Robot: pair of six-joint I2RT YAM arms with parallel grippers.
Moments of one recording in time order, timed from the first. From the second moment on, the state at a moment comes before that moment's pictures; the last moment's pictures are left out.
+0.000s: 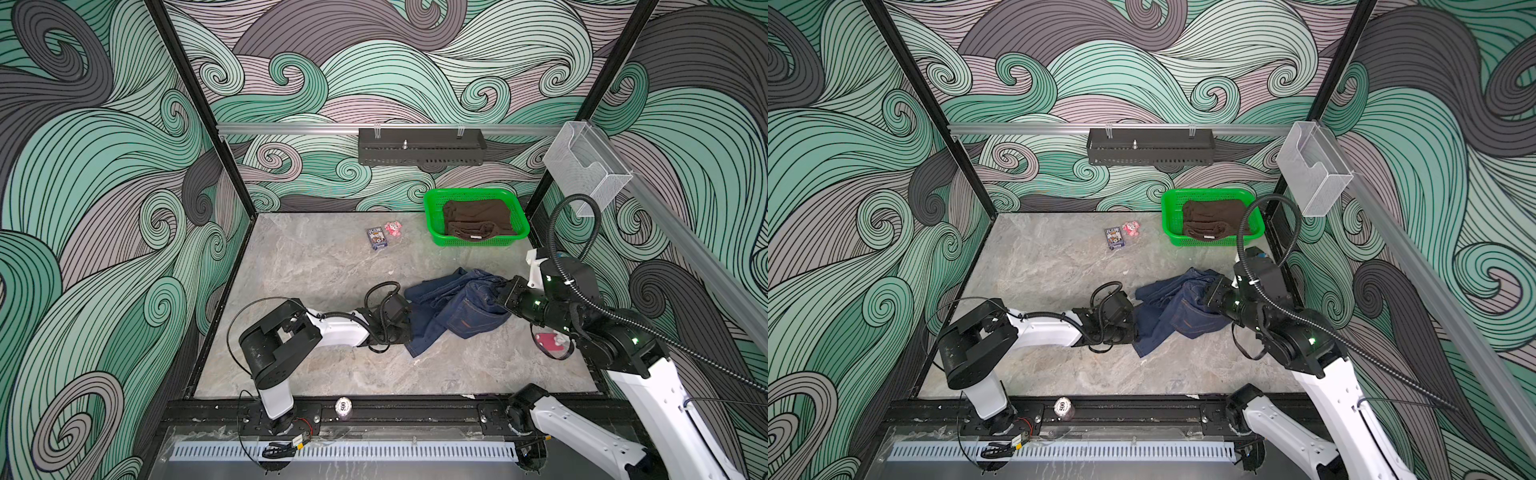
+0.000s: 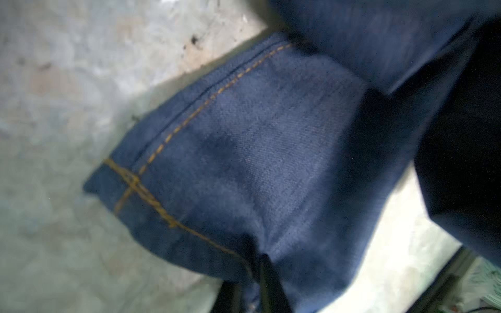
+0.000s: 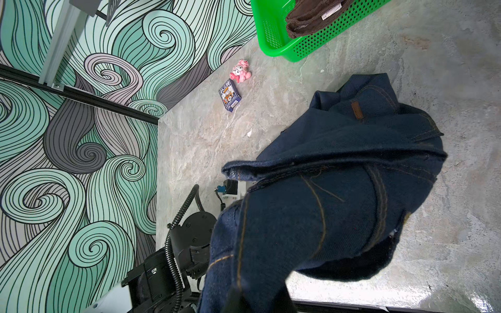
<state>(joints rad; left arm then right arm) -0.94 1.75 0.86 -0.07 0.04 -0.94 0.50 0.85 1.32 -1.14 0.04 0.85</state>
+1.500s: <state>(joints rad) 0.51 0.99 1.16 -0.96 -0.15 -0.50 -0.14 0.93 0.84 -0.78 -0.17 0.79</state>
